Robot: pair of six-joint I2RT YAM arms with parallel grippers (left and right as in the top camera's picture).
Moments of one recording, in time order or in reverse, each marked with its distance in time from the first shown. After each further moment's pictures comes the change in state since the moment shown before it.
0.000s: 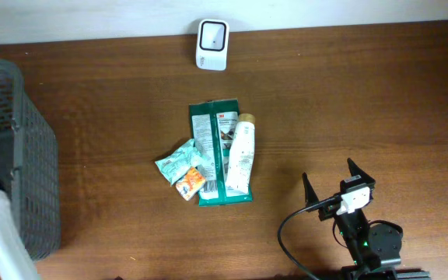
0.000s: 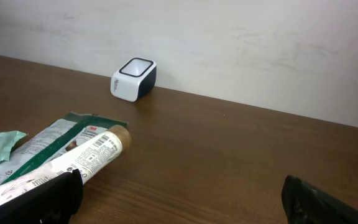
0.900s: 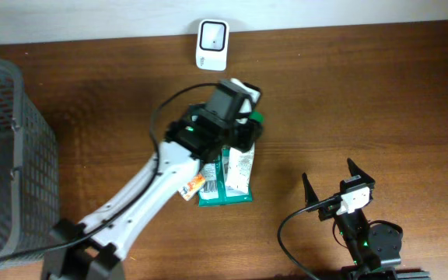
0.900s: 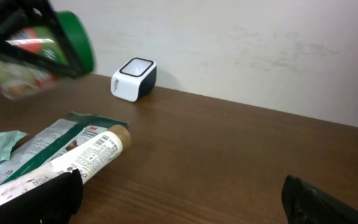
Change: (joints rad) left arm -1.157 0.361 -0.150 0.048 0.121 0.031; right arm 0.000 0.000 0.000 0.000 0.000 0.000
